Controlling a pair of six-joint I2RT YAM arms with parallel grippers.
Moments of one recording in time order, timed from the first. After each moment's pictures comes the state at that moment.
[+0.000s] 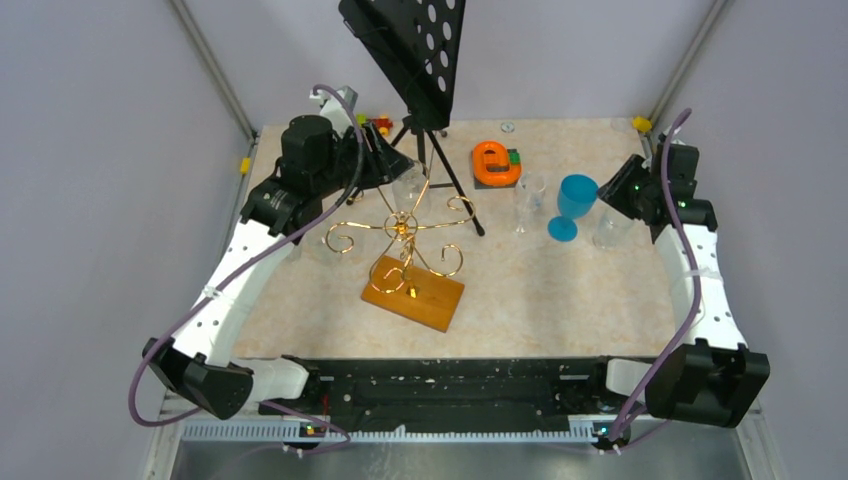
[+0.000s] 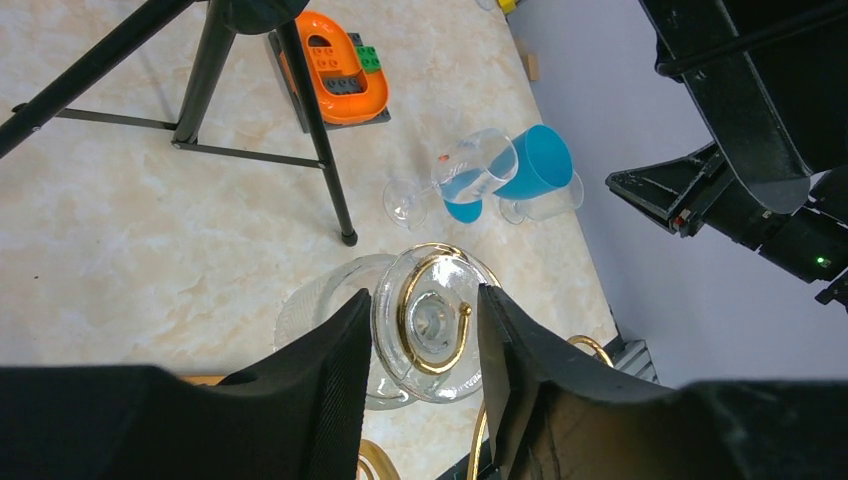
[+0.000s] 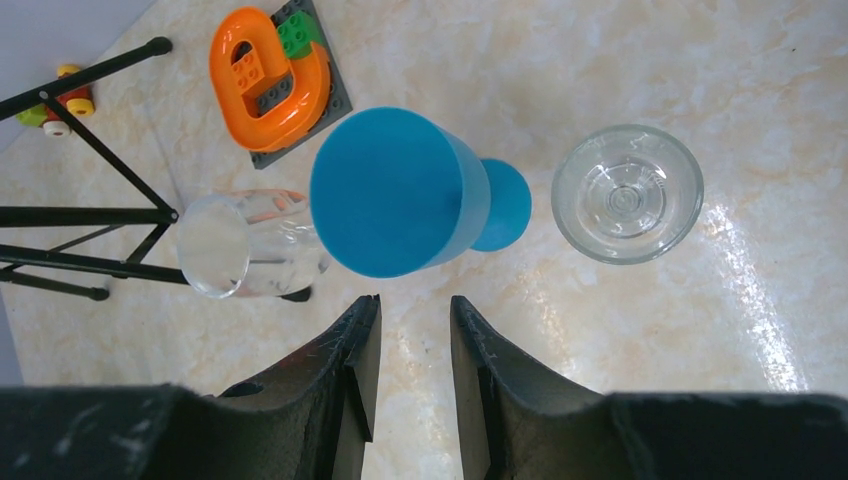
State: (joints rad) left arm -0.44 1.28 1.49 -0.50 0.23 -0.60; right arm -0.14 1.21 1.17 -0.61 -0.13 0.47
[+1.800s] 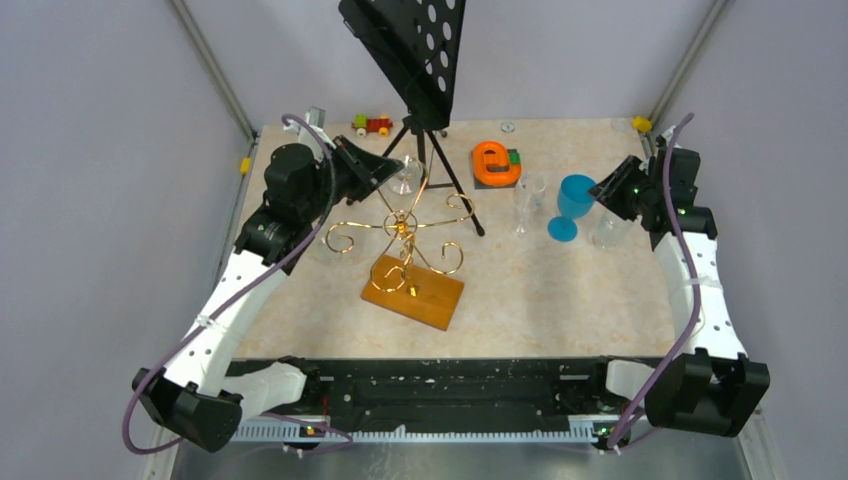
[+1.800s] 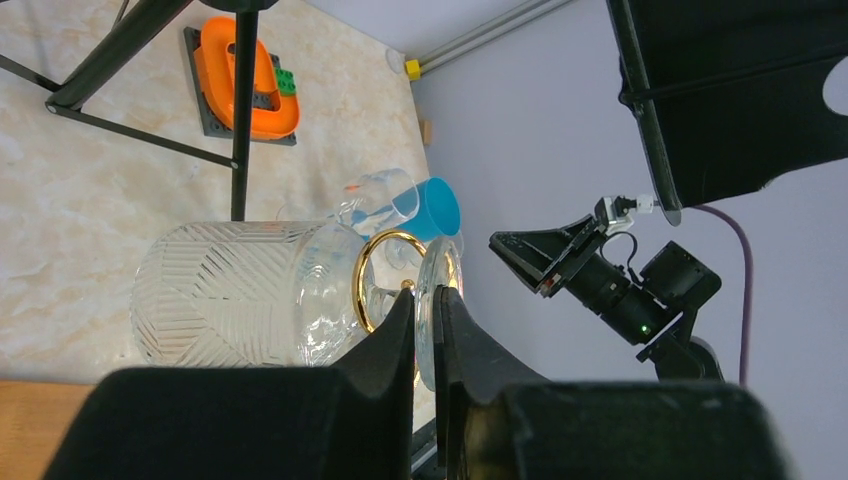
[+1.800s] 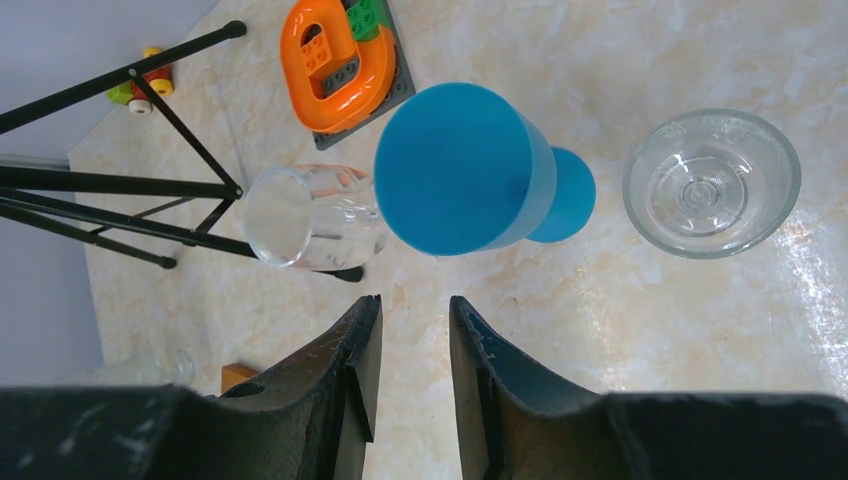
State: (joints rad) left arm -0.40 1.12 1.25 -0.26 0.25 -0.97; right arm -0.14 1.17 1.13 -0.56 -0.24 0.53
